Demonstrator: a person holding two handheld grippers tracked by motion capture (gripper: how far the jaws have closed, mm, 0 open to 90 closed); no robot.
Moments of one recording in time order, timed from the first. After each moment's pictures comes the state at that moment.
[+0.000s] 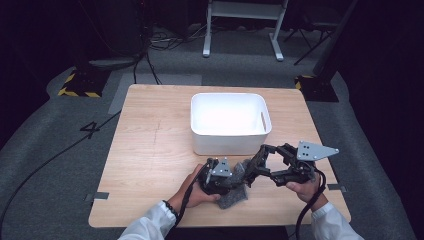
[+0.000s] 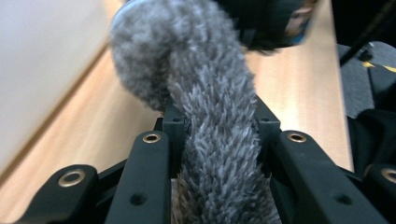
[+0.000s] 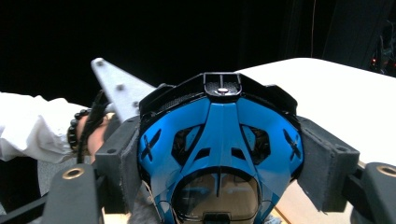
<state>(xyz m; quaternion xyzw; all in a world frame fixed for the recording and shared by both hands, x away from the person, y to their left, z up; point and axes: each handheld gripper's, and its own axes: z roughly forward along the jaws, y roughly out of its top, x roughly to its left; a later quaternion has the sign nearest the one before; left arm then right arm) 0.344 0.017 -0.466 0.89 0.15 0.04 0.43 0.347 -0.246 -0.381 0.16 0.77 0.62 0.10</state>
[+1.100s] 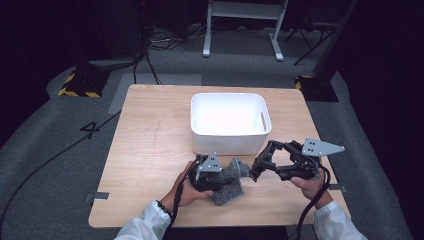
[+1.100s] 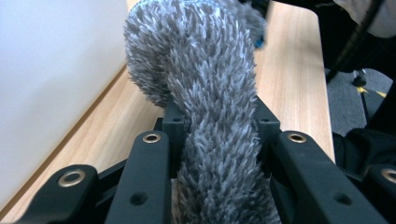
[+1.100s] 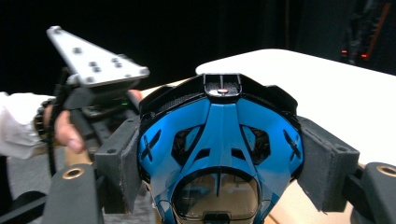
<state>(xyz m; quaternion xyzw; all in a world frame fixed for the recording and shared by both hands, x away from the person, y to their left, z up) 0.348 0.045 -0.452 0.86 0.18 0.05 0.48 0.354 -0.260 -0.383 0.19 0.77 0.60 0.12</state>
